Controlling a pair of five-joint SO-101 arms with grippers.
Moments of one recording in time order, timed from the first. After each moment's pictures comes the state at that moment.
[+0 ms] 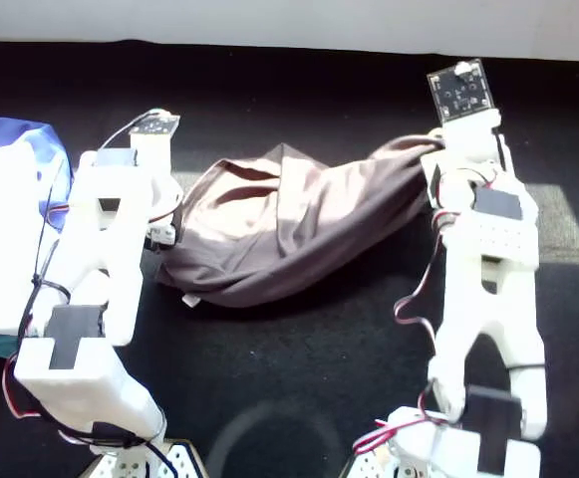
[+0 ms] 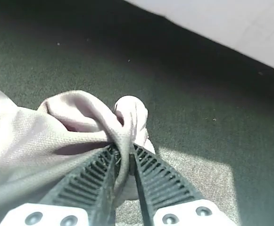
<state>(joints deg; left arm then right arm) -8.6 11.2 9.9 69.8 -5.3 5.3 -9.6 21.5 34.2 28.7</state>
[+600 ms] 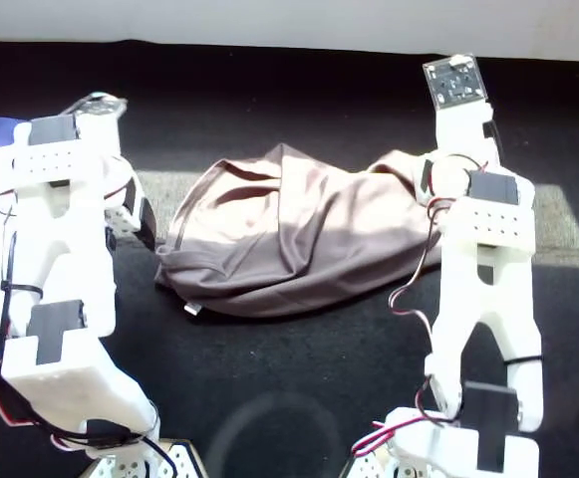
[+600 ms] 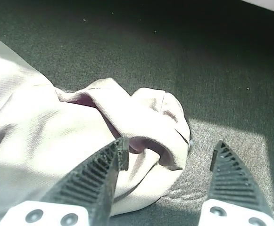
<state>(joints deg) -15.6 12.7 -8.2 94.3 -9.5 2.6 -11.3 13.4 50.8 22.3</state>
